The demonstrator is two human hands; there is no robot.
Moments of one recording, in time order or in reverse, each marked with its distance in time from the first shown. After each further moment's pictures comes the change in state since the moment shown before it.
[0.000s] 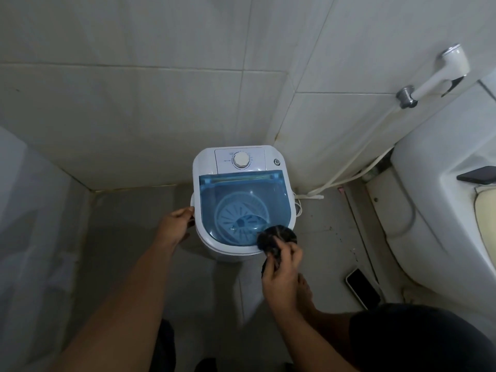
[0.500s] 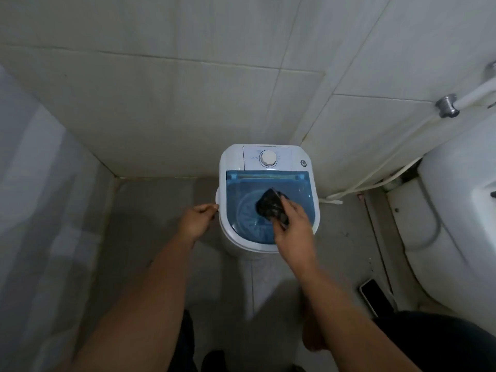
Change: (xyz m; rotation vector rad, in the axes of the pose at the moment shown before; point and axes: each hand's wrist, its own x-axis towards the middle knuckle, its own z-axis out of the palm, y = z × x) left_hand -0.002 -0.011 -0.023 0.046 -0.054 0.062; right_hand 0.079 -0.059 0.016 -0.103 -0.281 -0.224
